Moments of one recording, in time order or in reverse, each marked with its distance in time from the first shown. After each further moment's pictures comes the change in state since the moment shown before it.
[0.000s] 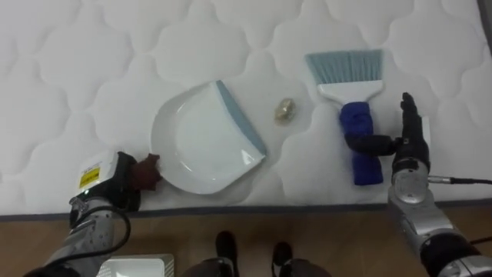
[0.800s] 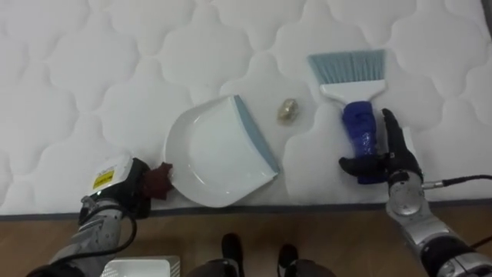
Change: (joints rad) left arm -0.008 -0.008 -0.035 -0.002 -0.001 0.003 -0.109; right arm -0.044 -0.002 0.065 0.206 -0.208 -0.015 0.069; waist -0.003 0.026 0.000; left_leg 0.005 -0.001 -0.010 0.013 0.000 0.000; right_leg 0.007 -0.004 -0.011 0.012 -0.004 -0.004
